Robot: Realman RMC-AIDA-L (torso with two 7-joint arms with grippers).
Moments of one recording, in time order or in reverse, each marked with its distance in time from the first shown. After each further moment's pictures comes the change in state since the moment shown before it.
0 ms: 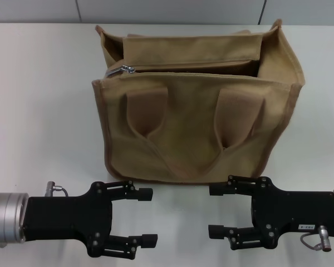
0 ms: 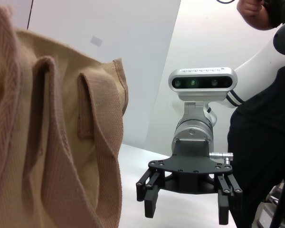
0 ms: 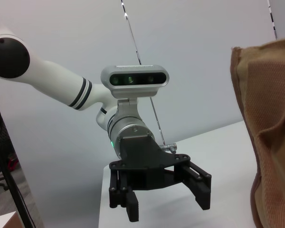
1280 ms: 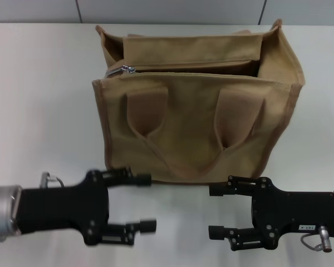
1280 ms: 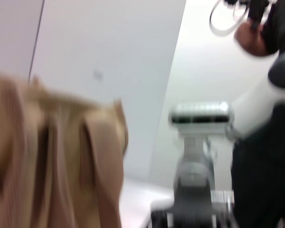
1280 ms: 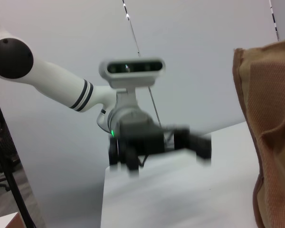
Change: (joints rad) left arm 0.005 -0.004 -0.044 0.000 -0.006 0.040 0.007; right arm 0.000 0.000 0.000 0.000 -0.001 -0.006 0.000
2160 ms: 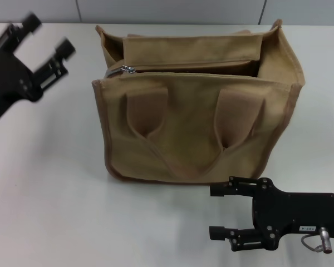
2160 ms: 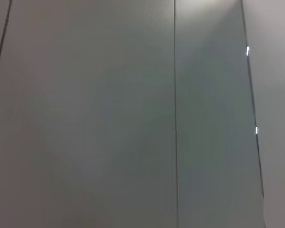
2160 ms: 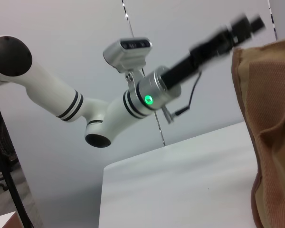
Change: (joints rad) left arm 0.024 -0.048 -0.374 -0.062 -0.429 -0.079 0.231; right arm -0.006 0.000 0.000 0.001 0.002 0.003 -0.010
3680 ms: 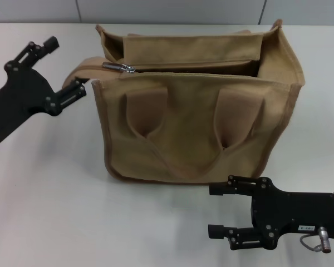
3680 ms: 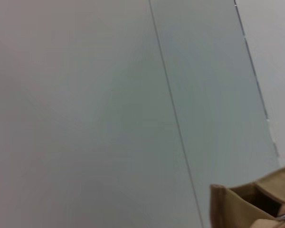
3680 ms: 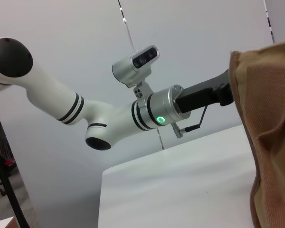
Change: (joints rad) left arm -0.026 -0.021 -0.117 0.013 0.199 -0.150 0.235; right arm 0.000 0.000 0.009 0.011 0.002 0.001 -0.001
